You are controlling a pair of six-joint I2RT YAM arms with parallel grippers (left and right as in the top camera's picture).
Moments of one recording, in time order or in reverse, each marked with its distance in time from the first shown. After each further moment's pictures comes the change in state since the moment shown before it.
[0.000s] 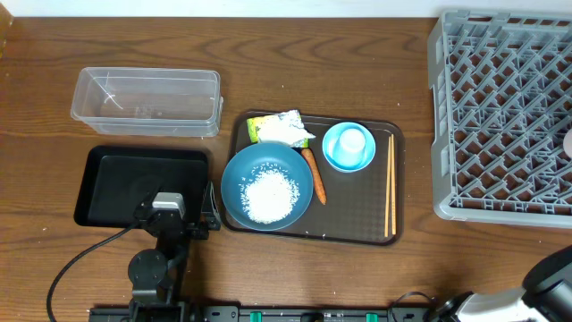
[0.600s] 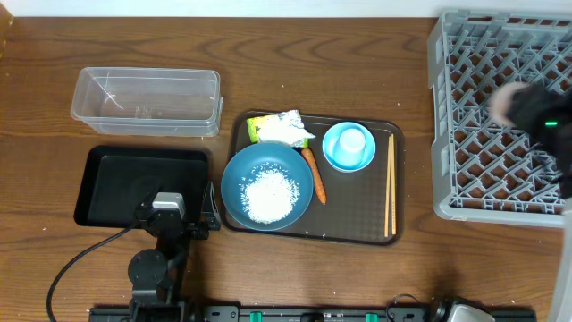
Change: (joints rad) left arm 0.000 0.000 0.000 0.000 0.000 0.000; right arm 0.450 -0.448 -0.005 -0.216 0.094 0.093
